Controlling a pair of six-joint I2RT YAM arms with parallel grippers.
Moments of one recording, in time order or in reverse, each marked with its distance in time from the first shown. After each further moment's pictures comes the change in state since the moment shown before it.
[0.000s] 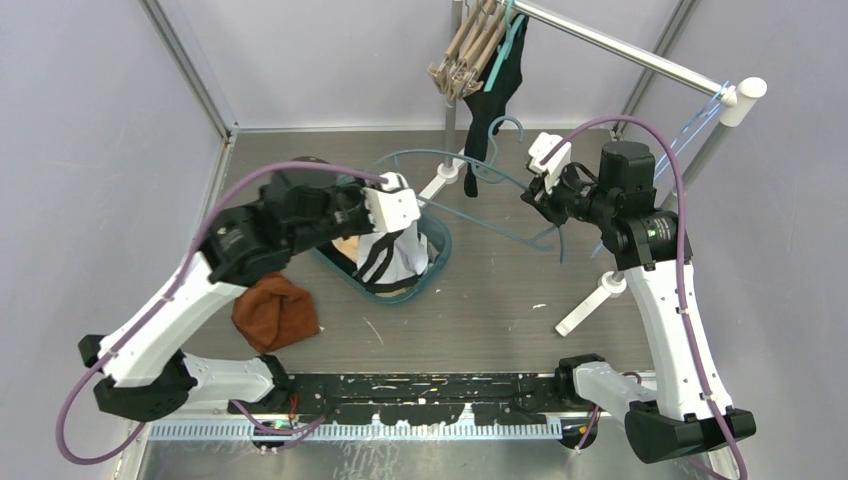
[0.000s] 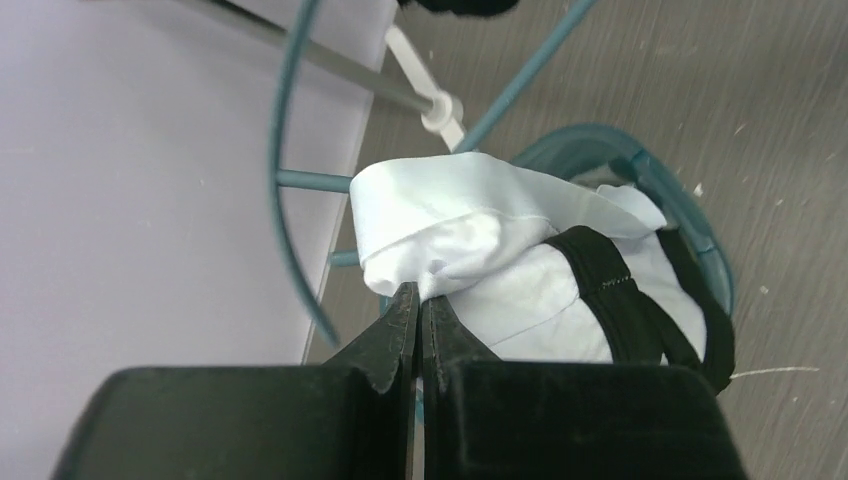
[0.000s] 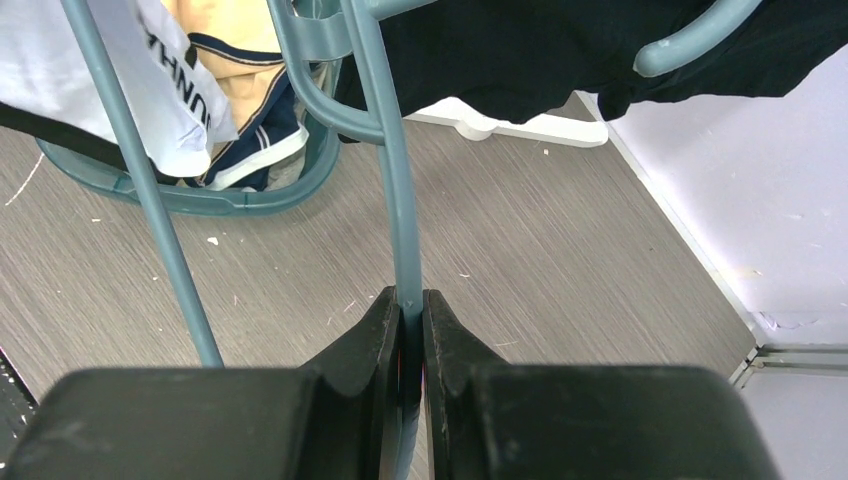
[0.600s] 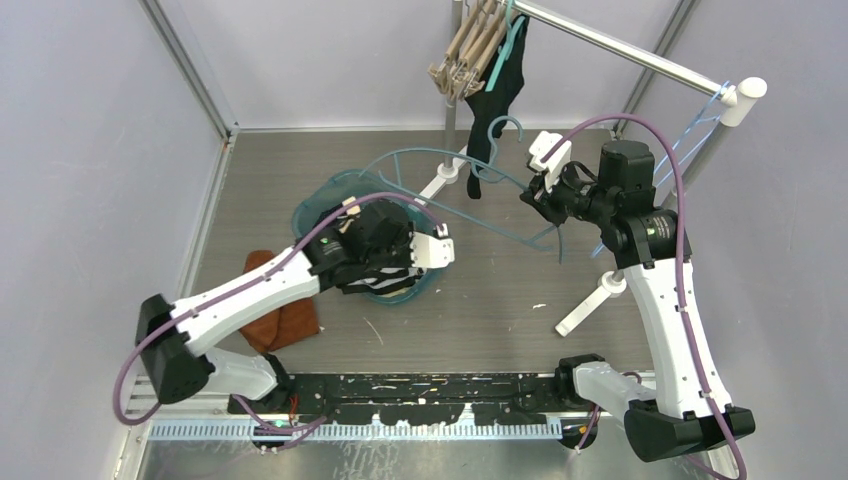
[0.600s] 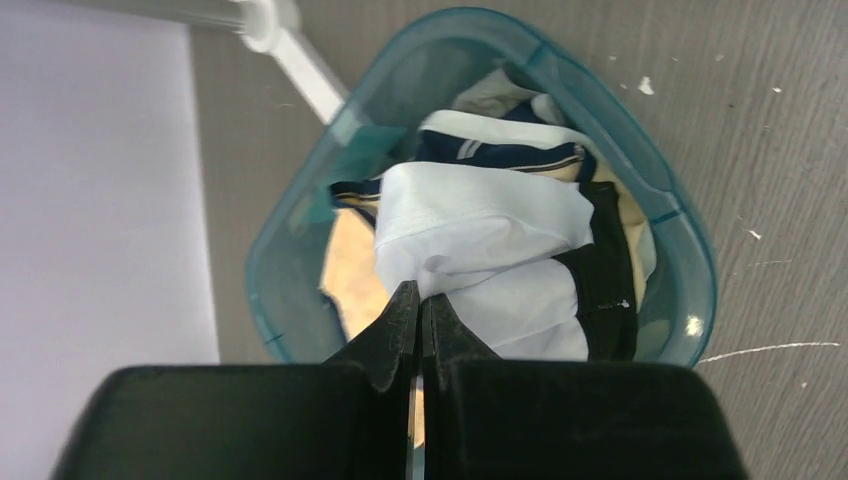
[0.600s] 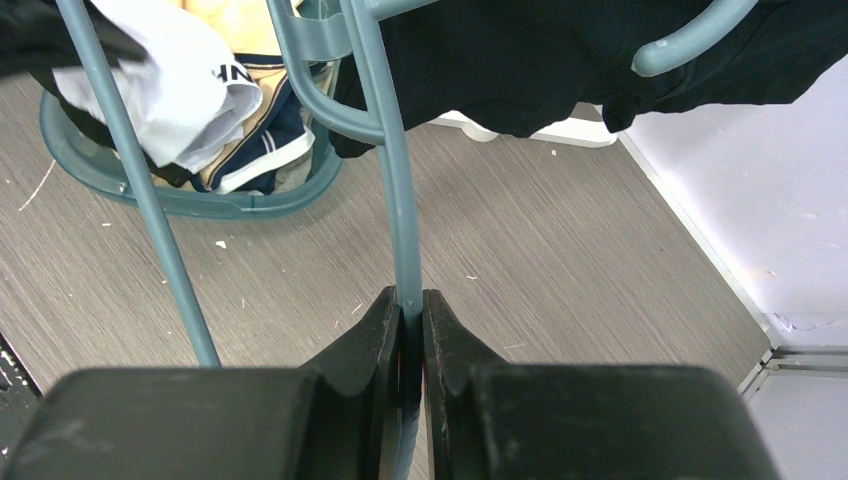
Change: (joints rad) left arm -0.003 0.112 -0.486 0.285 -0.055 0.069; right arm -0.006 0.006 0.000 0.004 -0.011 0.019
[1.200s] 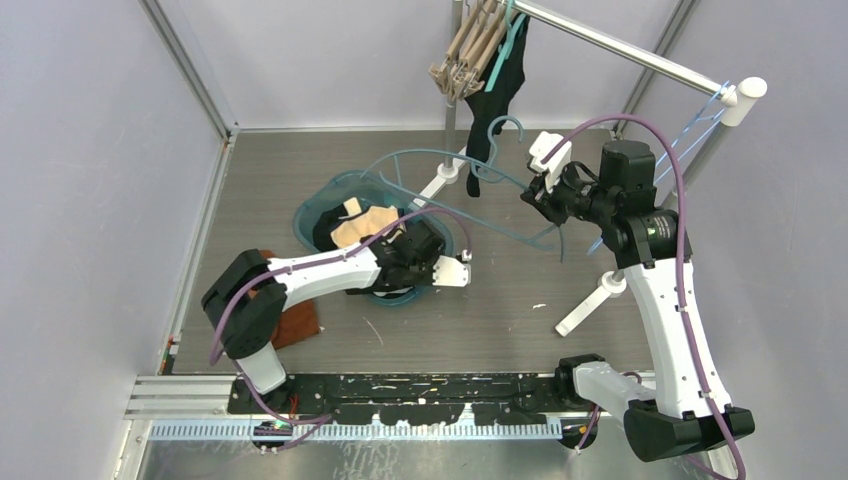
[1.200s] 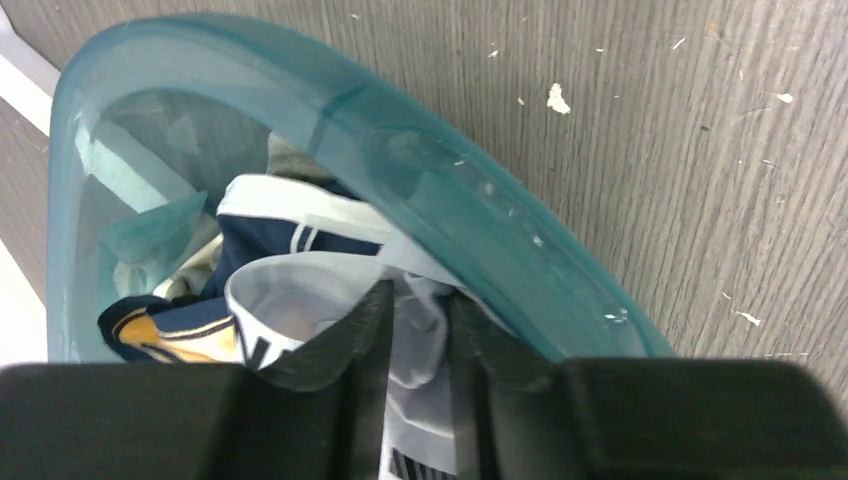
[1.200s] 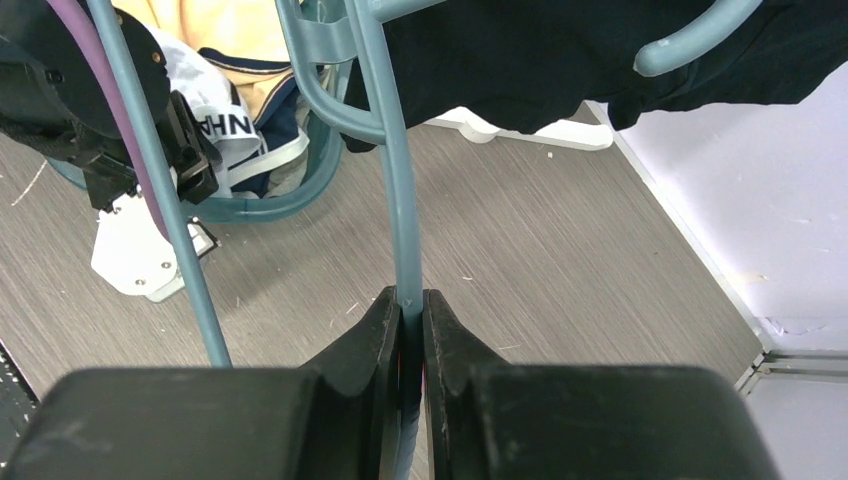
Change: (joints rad) left arm 0.000 0.398 -0.077 0.166 0.046 0.015; right arm 0.000 0.000 0.000 -0.001 -0.011 -0.013
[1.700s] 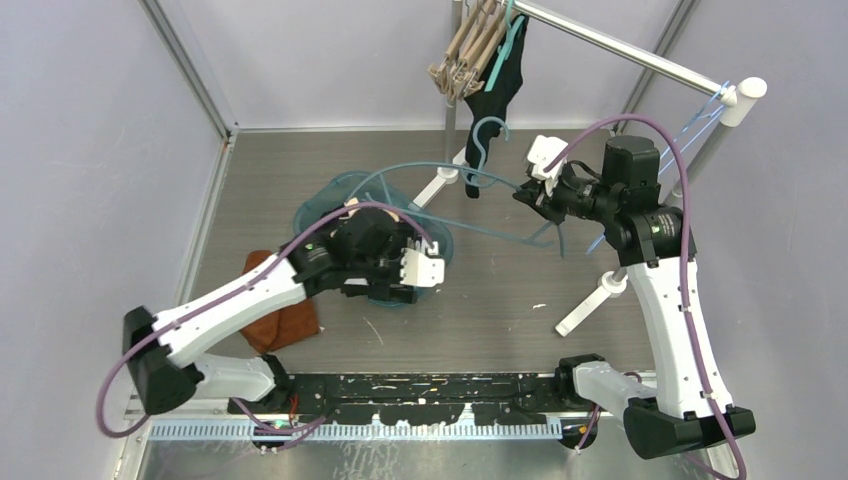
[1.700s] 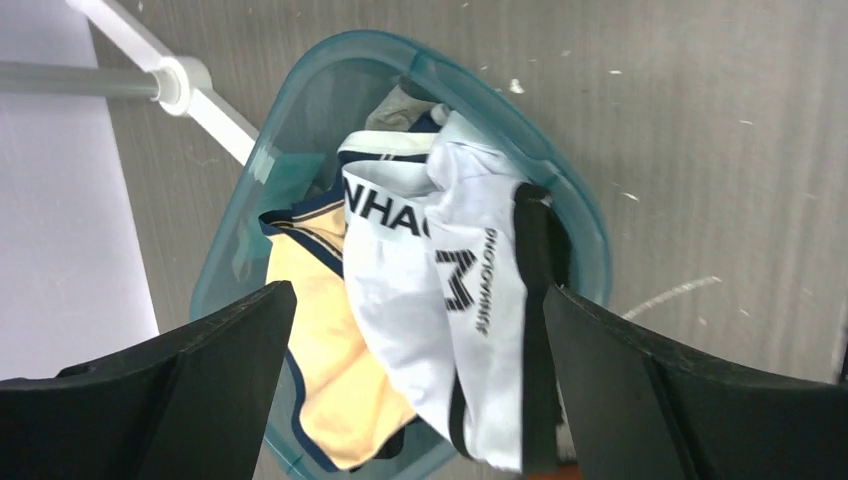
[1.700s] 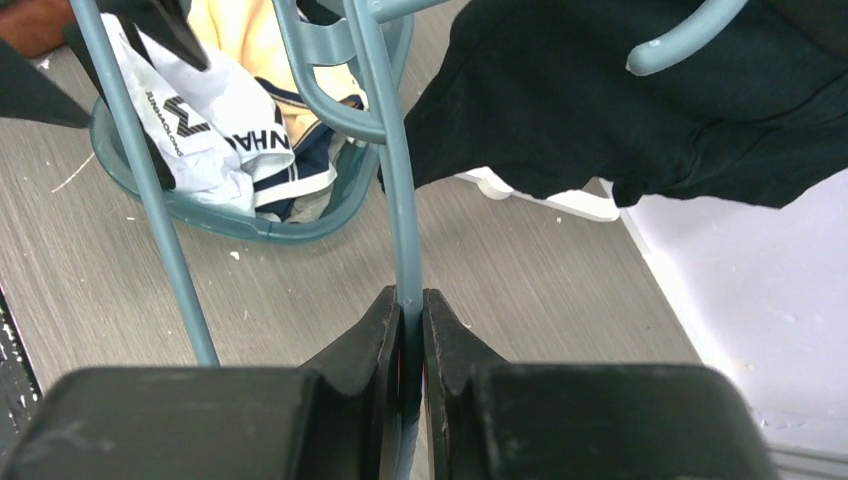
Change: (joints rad) left arm 0.000 -0.407 0.014 -0.205 0.133 0.022; right arm 0.000 0.009 0.037 -0.021 -0.135 -0.105
